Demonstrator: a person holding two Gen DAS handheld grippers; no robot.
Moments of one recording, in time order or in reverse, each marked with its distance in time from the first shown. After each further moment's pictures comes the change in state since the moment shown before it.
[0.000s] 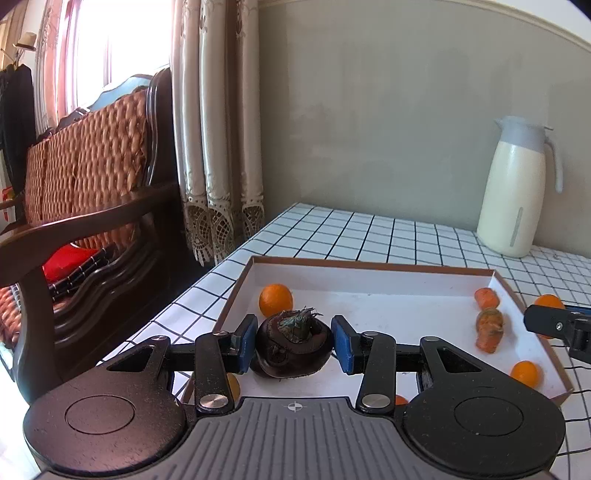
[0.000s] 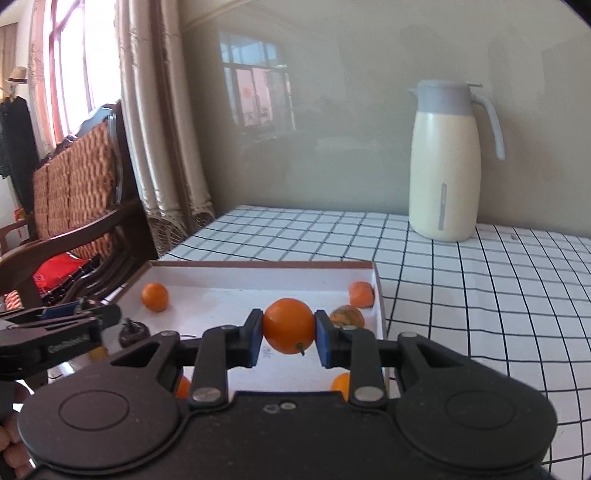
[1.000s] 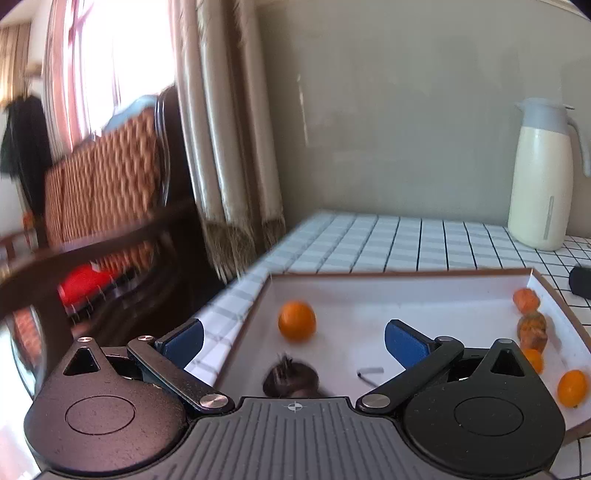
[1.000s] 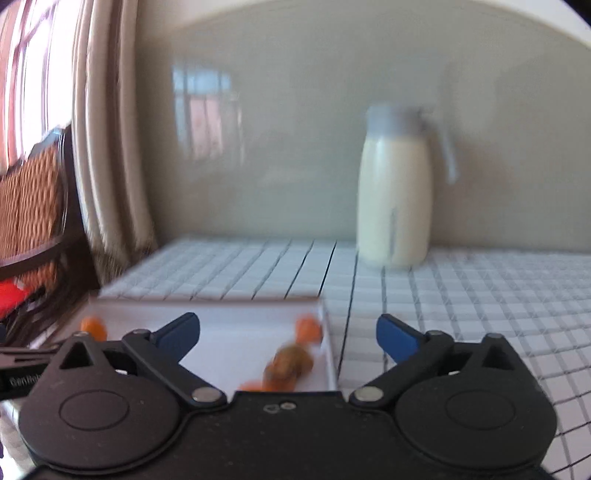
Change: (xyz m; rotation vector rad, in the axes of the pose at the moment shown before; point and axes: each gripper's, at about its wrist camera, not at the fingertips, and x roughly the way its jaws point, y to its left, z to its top) left arm 0.028 -0.015 0.007 0.076 -0.052 0.102; right arm 0.003 -0.004 0.006 0.023 -0.156 -0.163
